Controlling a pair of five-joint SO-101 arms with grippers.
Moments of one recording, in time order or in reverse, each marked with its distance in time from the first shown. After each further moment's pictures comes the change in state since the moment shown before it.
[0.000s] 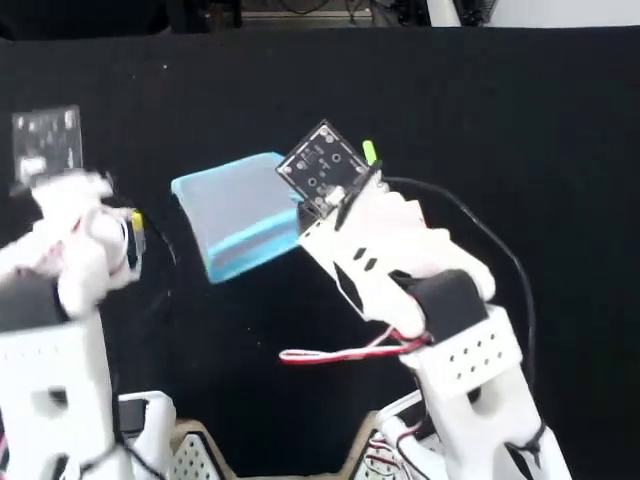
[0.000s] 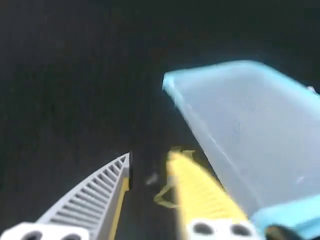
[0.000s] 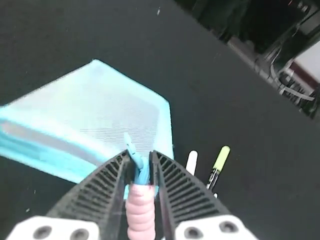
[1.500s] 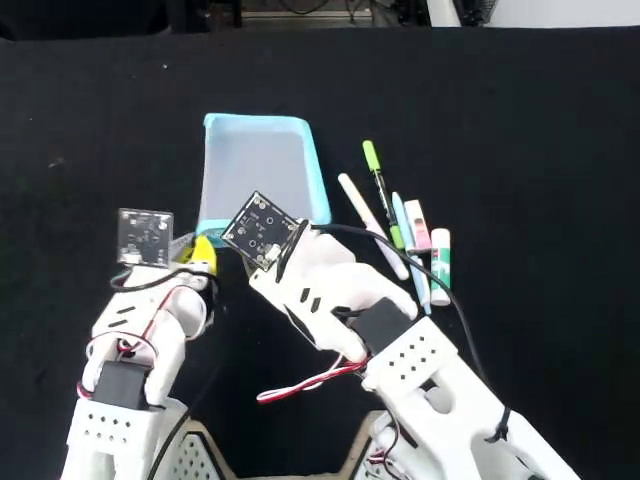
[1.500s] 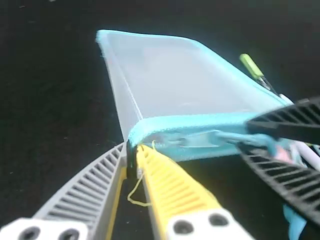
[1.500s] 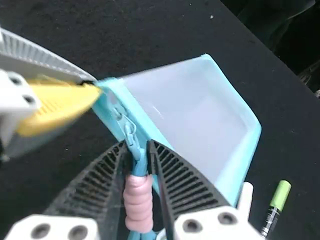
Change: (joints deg) left arm 18.2 -40.8 62.0 -43.7 6.9; right arm -10.8 -2.6 31.2 -34.9 -0.7
